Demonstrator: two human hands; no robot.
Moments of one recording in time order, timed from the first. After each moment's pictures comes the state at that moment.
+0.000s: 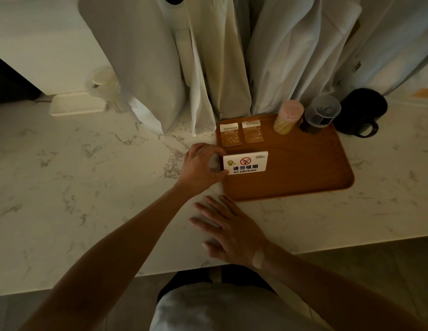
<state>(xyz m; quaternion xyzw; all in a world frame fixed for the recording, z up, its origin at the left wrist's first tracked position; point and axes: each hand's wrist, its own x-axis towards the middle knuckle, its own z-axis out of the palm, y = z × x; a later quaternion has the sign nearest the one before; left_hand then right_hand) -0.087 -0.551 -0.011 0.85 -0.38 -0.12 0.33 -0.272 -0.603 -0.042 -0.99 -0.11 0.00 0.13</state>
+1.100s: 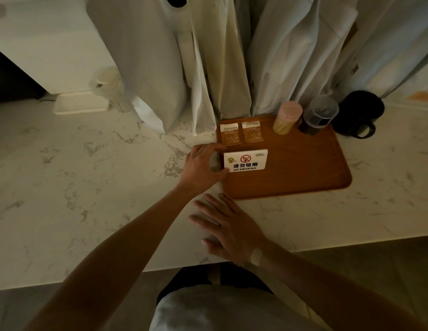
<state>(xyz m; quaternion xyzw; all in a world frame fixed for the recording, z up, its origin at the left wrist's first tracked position) -0.095 -0.552 -0.010 0.86 -0.36 -0.11 0.36 -0.270 -0.602 -0.040 -0.98 -0.12 0.00 0.12</state>
